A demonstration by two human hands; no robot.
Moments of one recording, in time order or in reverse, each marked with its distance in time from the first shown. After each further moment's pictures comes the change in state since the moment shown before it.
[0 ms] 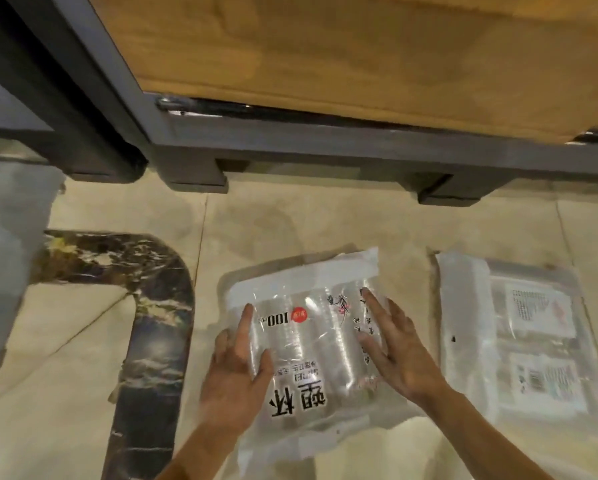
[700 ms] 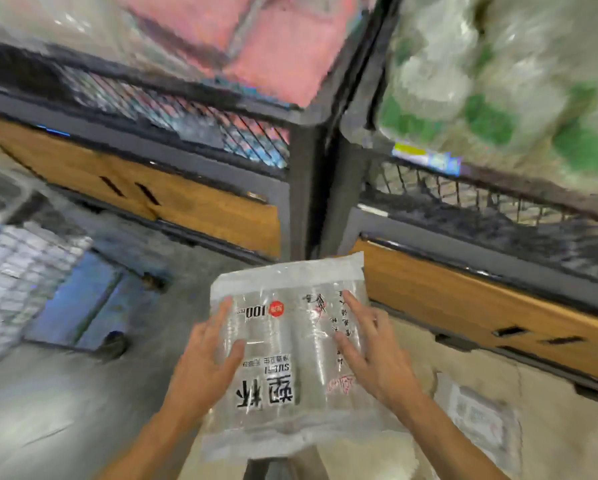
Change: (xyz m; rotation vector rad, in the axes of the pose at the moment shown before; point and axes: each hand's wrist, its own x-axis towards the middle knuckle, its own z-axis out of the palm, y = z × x) left_hand -0.282 0.101 -0.575 -0.182 0.322 -0.049; right_hand -0.144 -0.573 -0.279 -0.069 -0.040 -0.312
